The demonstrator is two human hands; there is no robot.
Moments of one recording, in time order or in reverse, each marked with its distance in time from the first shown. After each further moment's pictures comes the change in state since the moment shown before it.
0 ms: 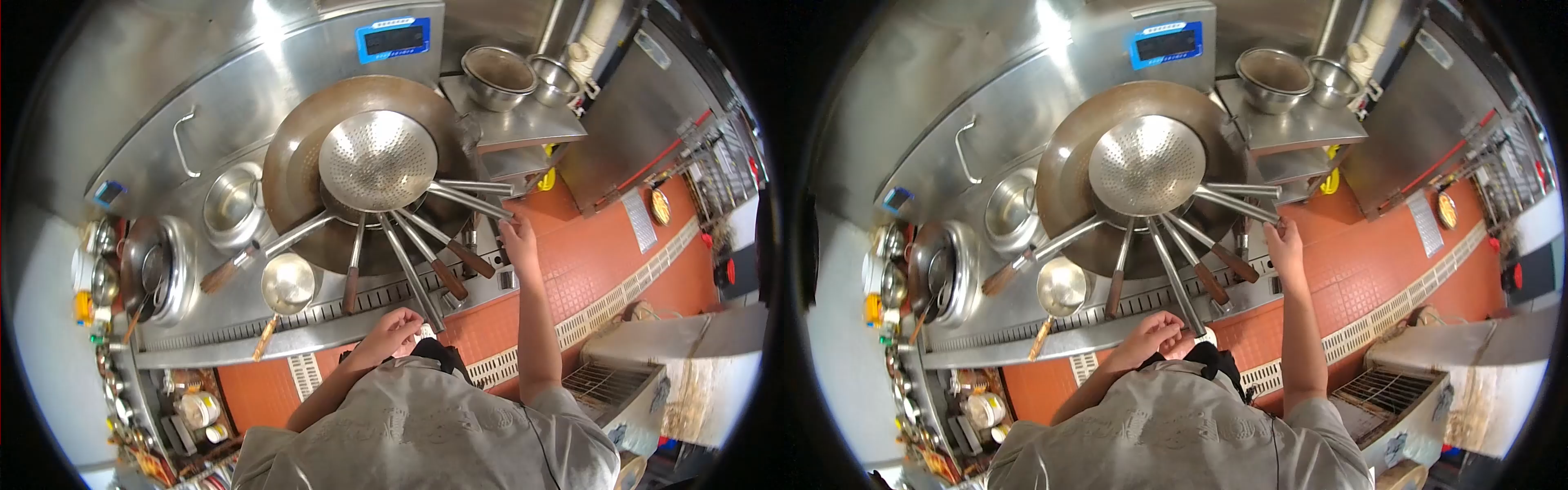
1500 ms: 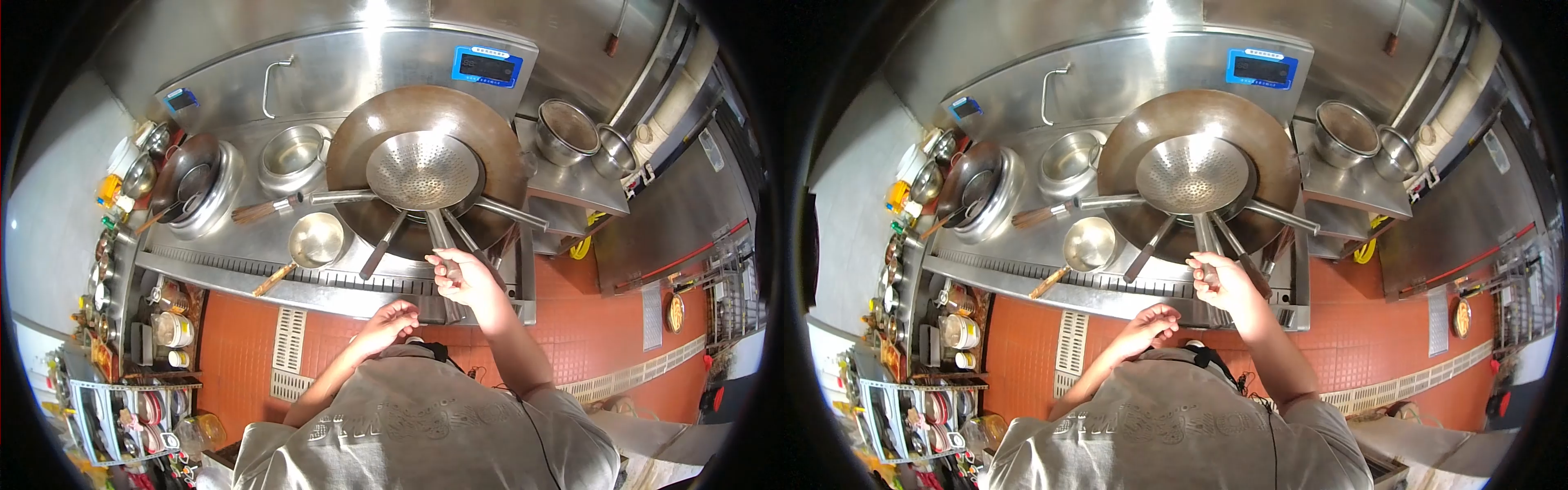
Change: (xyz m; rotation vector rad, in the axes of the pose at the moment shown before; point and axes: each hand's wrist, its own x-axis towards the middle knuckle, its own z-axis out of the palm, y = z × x) left_hand -0.036 -0.027 0.040 -0.245 0.347 0.126; right_hand -0.092 -0.101 0.094 0.679 -1.069 1.010
